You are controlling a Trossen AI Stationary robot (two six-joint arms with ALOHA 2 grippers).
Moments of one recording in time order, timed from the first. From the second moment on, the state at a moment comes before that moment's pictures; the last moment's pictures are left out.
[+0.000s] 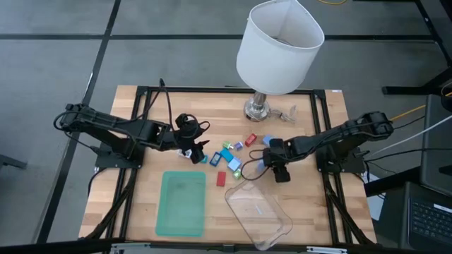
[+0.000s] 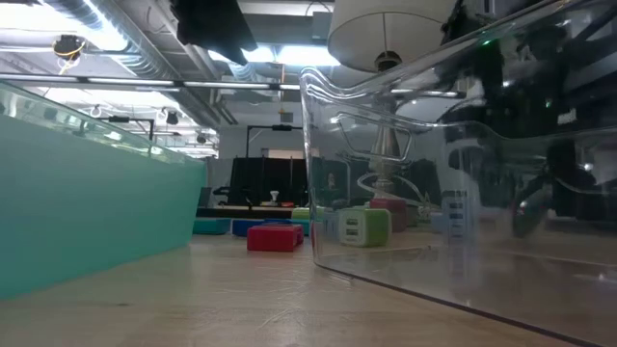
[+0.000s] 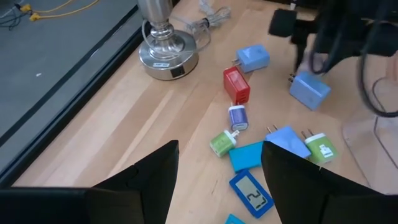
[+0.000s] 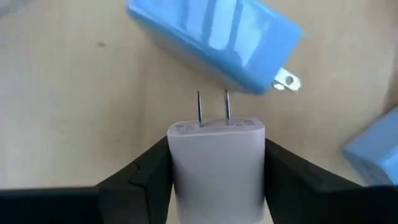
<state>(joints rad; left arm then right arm) -0.17 1.26 1.08 -0.60 -0.56 -0.40 0.19 1.48 0.71 -0.56 0.03 0.07</state>
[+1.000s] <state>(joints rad) 0.29 1.25 0.88 -0.09 0.10 -0.21 0.34 1.44 1.15 -0.43 -0.13 0.82</state>
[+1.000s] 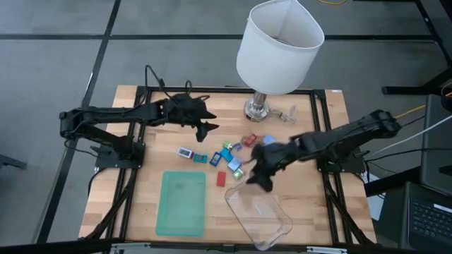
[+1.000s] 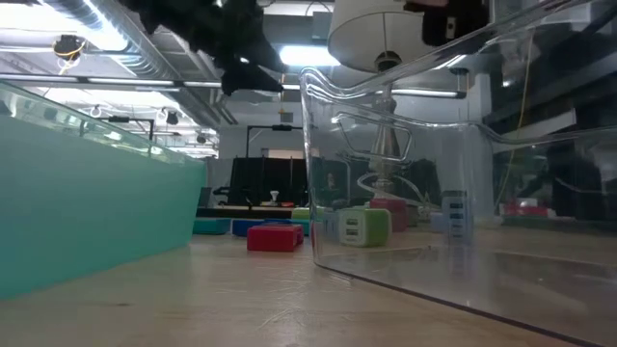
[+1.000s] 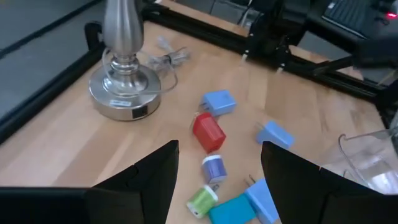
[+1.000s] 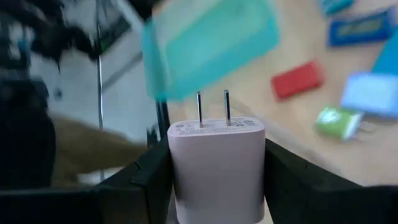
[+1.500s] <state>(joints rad) 0.38 1.25 0.73 0.28 0.21 -0.37 0.50 1.66 1.15 -0.58 -0.20 0.97</state>
